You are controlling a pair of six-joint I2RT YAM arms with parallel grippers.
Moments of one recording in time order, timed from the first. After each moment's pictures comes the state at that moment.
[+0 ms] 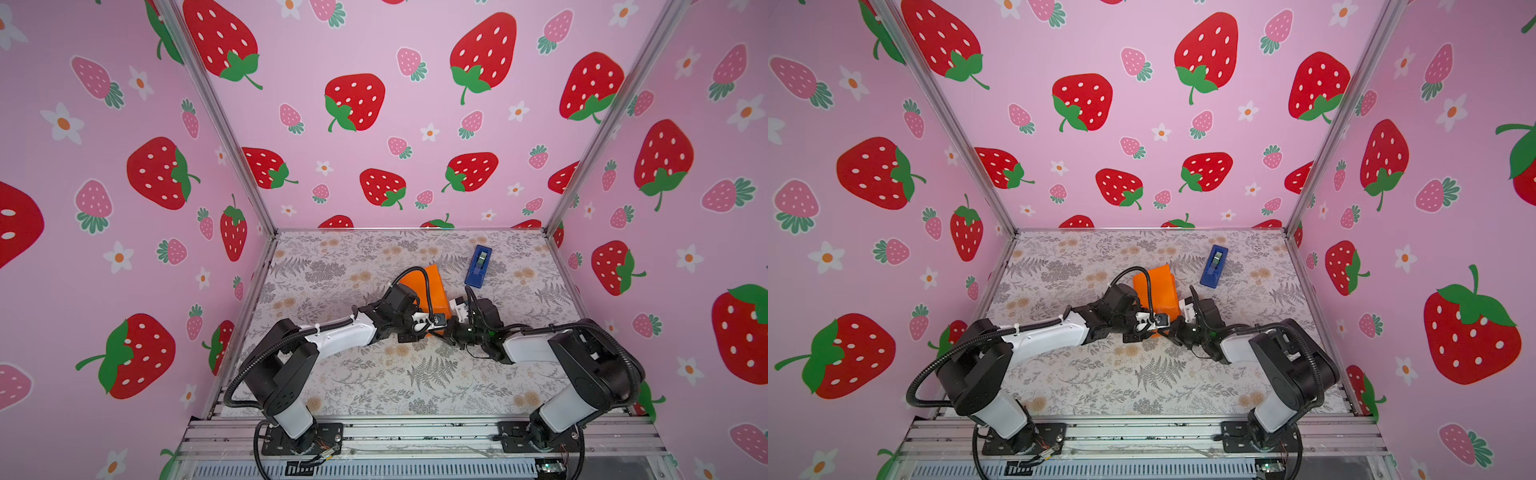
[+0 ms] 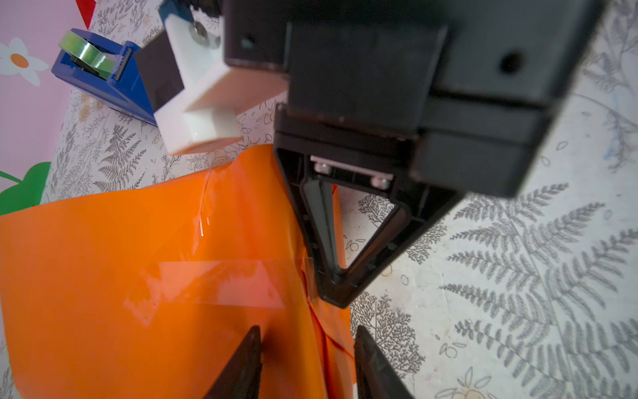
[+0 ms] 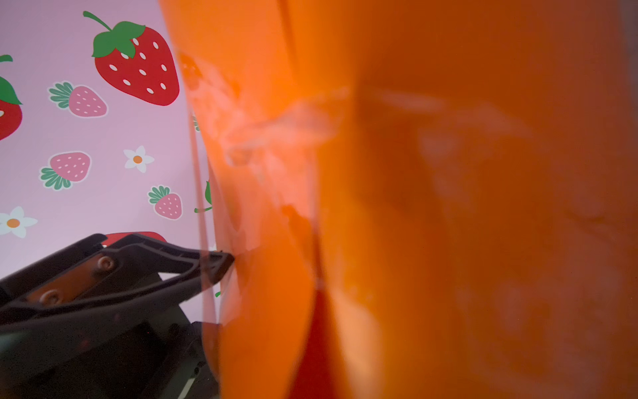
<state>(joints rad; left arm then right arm) -0.76 1.65 0.96 -0.13 0.25 0.81 0.62 1.61 0.49 0.53 -0.62 1.05</state>
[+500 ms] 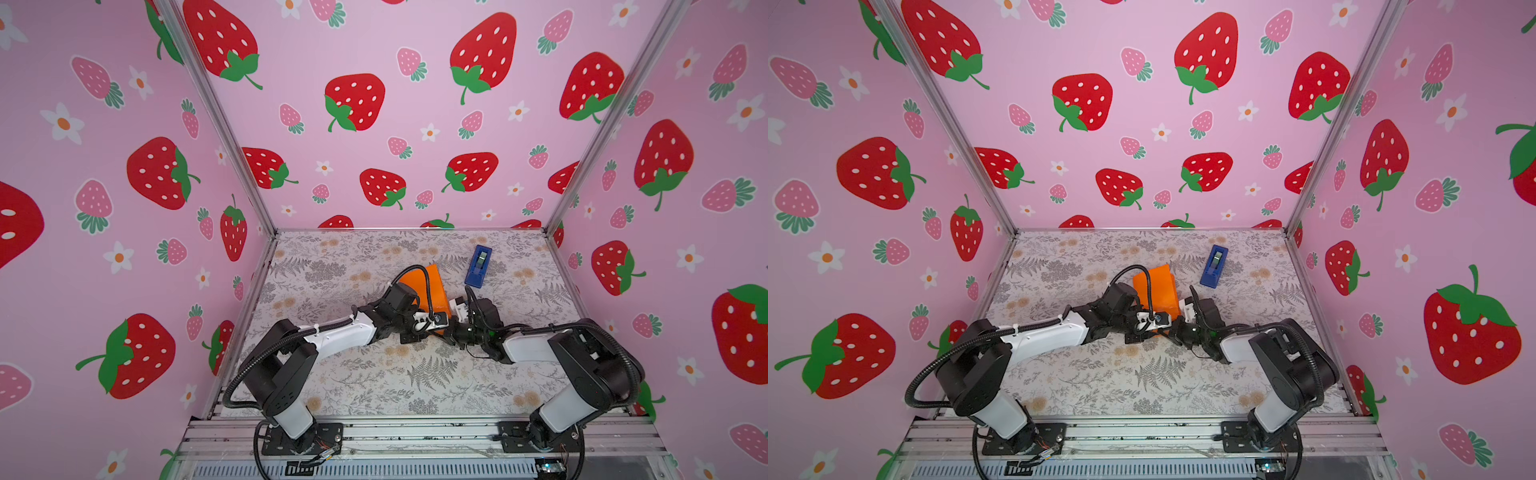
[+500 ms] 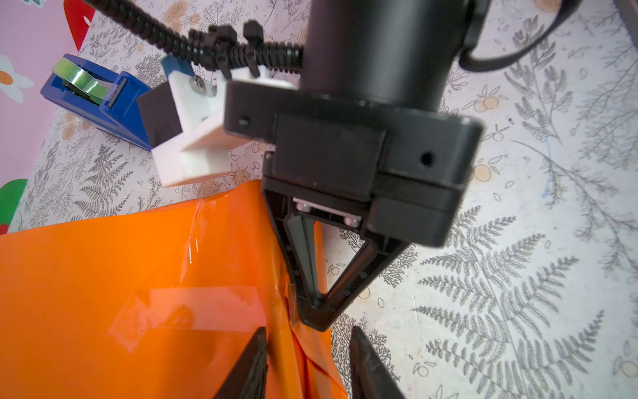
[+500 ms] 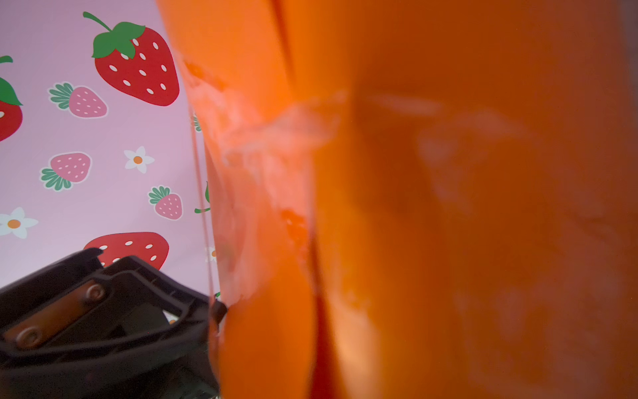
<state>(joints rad) -0.76 1.65 0.97 -0.12 0.33 0.78 0.62 1.61 0.49 0.53 -0.62 1.05</state>
